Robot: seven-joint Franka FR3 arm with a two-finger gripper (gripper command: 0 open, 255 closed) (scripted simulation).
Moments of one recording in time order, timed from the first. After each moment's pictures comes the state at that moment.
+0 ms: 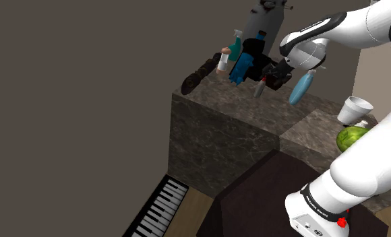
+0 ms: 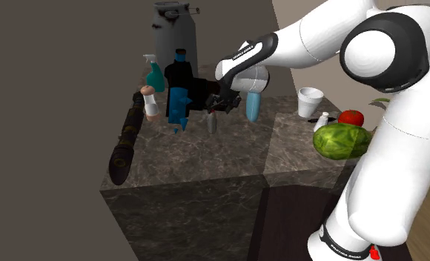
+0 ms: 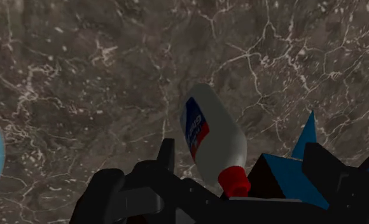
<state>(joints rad) -0.28 0.08 -0.36 -2.21 0.48 2.61 -0.17</state>
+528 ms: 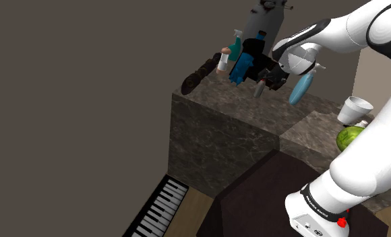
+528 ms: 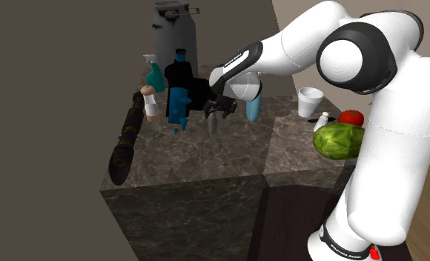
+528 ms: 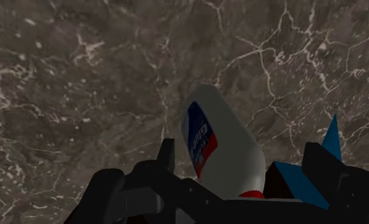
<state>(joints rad) -0.30 0.20 -0.33 -2.17 0.60 2.67 -0.25</state>
